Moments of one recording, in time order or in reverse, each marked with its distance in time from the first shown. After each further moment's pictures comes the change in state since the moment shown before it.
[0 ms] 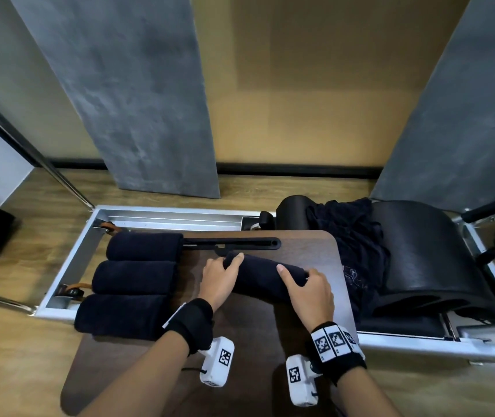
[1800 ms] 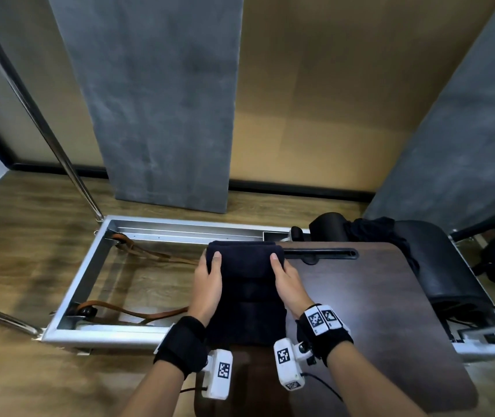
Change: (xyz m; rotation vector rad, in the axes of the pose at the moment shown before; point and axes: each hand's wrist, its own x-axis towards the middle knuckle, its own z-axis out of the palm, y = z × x) left_hand 0.031 -0.119 -0.257 -0.557 0.035 0.148; right_hand -0.107 -0.223 0.189 0.443 -0.265 -0.024
